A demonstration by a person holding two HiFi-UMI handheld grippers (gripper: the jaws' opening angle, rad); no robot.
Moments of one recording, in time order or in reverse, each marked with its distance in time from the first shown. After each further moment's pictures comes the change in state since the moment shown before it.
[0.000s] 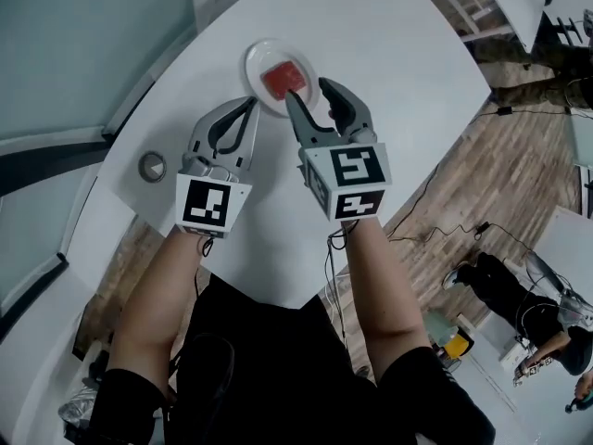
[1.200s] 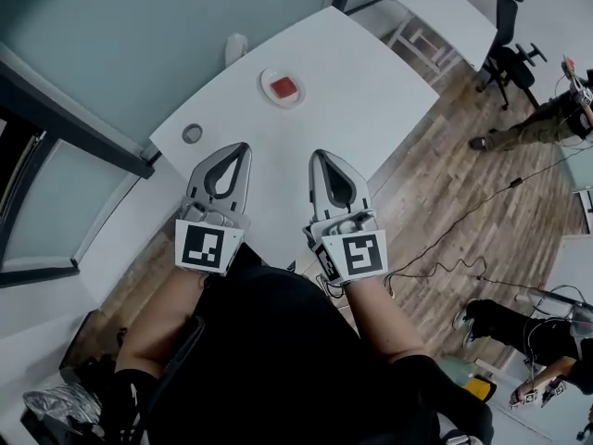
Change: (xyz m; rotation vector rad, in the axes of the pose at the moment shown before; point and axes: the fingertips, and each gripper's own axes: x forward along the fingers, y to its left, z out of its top) left arm -0.244 -0.145 0.138 0.145 -0.241 0.113; right arm -0.322 0.119 0.031 -0.036 -0.593 0.035
